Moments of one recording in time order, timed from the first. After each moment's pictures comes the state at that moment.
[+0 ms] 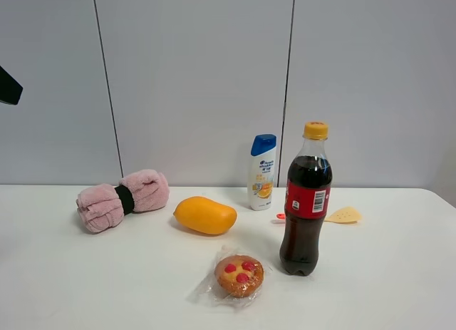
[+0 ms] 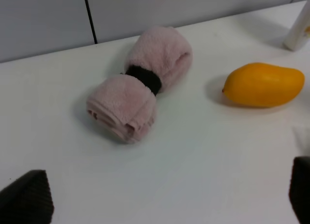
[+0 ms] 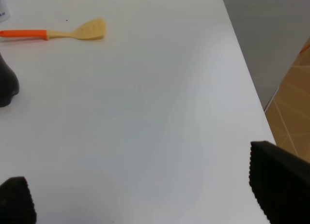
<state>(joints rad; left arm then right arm) 0.06 1.06 -0.87 -0.49 0.59 0.56 0.05 0.00 -0.50 -0.02 1.06 -0.03</state>
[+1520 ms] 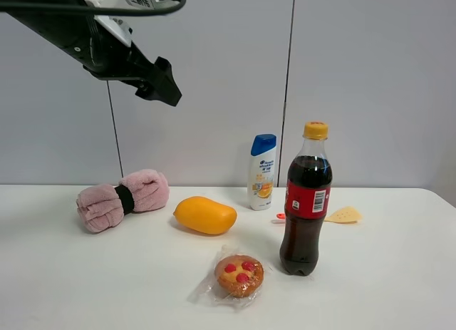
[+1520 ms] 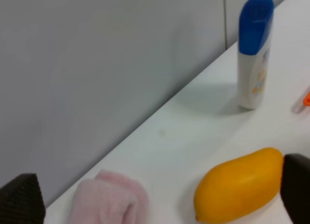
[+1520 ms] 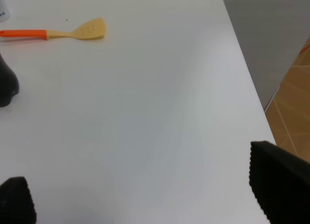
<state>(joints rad) -0.39 1.64 -1.28 -0.24 0.28 0.57 0.05 0.00 -0.50 -0.02 1.06 -0.03</state>
